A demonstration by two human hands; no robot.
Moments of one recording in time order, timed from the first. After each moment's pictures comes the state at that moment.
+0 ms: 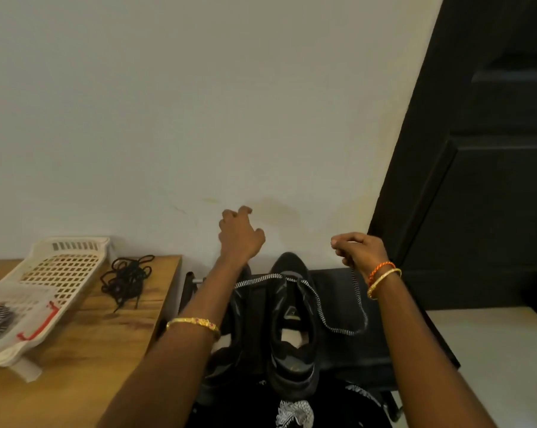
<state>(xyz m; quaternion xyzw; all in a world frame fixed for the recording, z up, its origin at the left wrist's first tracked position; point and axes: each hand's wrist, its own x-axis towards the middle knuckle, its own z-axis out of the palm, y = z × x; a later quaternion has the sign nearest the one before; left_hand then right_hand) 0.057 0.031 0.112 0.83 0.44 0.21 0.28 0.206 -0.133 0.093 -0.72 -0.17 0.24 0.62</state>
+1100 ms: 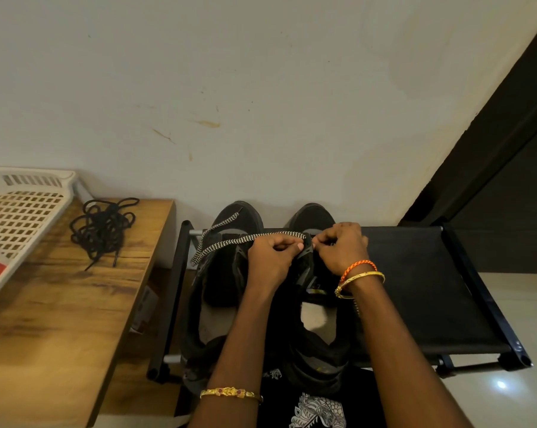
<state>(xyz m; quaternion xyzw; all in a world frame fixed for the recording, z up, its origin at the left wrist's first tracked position) 0.062 0.011 -0.036 0.66 0.41 0.25 0.58 0.177 -0.056 -0.028 -0.89 -0.28 0.17 0.32</state>
